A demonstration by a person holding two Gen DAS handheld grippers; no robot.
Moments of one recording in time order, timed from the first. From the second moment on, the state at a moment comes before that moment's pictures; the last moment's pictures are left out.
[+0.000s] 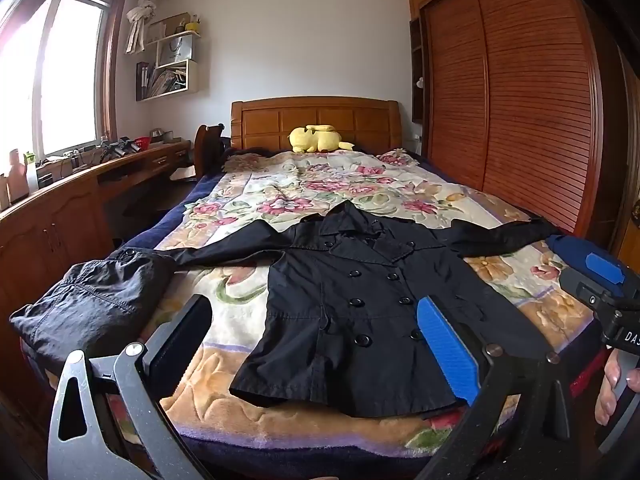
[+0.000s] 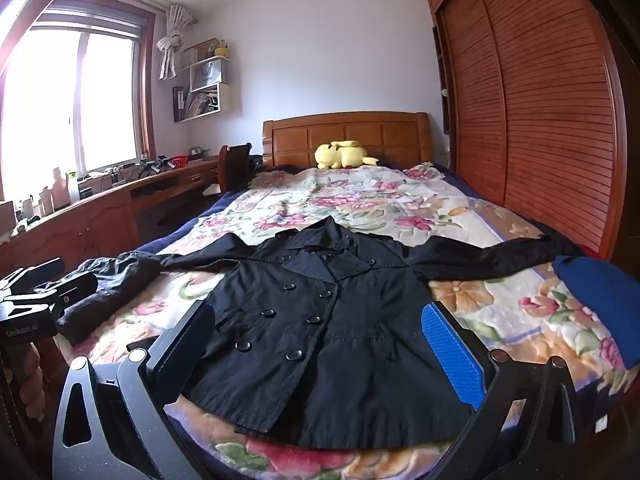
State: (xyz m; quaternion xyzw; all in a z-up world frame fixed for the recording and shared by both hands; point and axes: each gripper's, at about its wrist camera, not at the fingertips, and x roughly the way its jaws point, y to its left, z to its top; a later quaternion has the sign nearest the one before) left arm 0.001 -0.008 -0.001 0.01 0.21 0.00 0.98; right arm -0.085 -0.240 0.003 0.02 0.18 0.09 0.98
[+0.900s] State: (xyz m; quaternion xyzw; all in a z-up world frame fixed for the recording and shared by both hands) left arm 0.002 -0.001 -0.001 0.00 0.21 0.00 0.98; right arm -0.083 -0.237 0.004 0.02 0.19 0.09 0.98
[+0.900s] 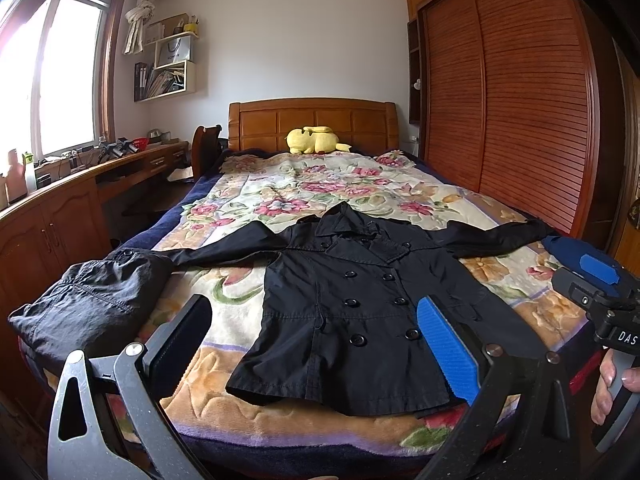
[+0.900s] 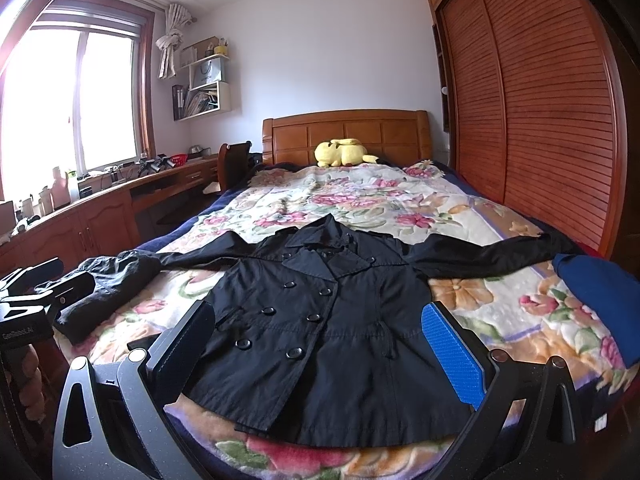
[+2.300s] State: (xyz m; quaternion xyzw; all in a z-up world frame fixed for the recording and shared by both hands) left arm -0.006 -0.027 0.017 0.00 0.21 0.00 0.98; right arm -0.079 -0.237 -0.002 0.02 0.19 0.10 0.98
